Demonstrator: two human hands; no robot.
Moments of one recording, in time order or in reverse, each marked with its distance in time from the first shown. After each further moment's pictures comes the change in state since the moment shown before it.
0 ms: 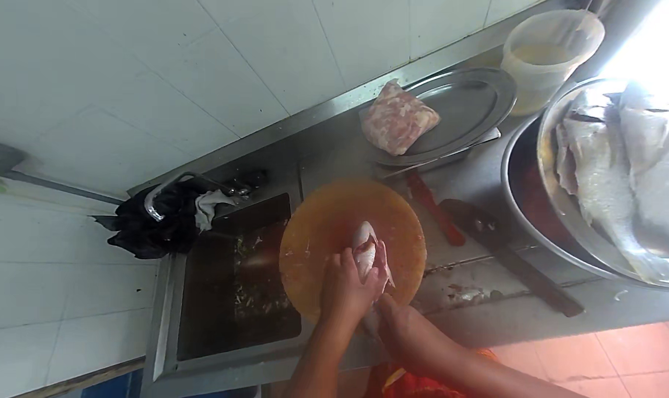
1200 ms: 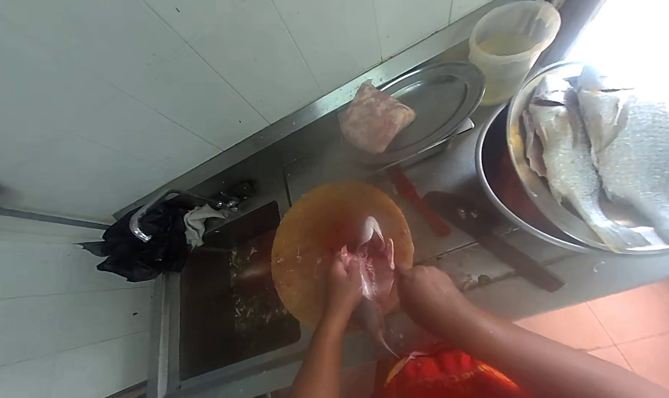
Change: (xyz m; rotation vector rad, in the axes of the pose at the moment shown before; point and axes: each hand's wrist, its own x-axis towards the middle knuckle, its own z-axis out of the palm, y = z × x) left_hand 0.014 -0.009 0.037 -0.590 0.053 -0.023; right_hand -0.008 0.002 -0.053 -0.390 0.145 0.218
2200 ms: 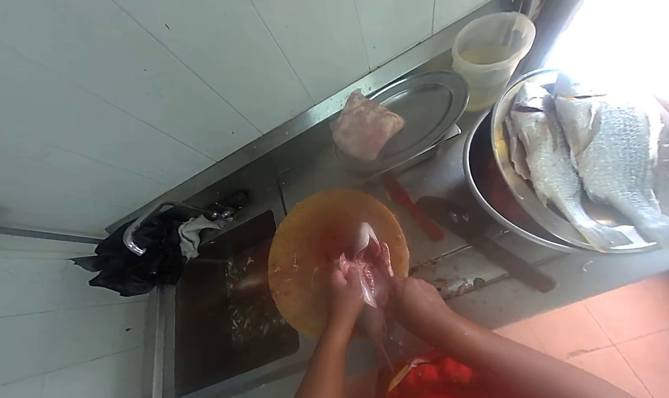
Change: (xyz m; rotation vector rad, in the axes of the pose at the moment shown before) left_hand -0.004 0.002 0.015 -0.064 0.074 0.054; right_hand 0.014 0.003 0.026 0.069 -0.024 0.069
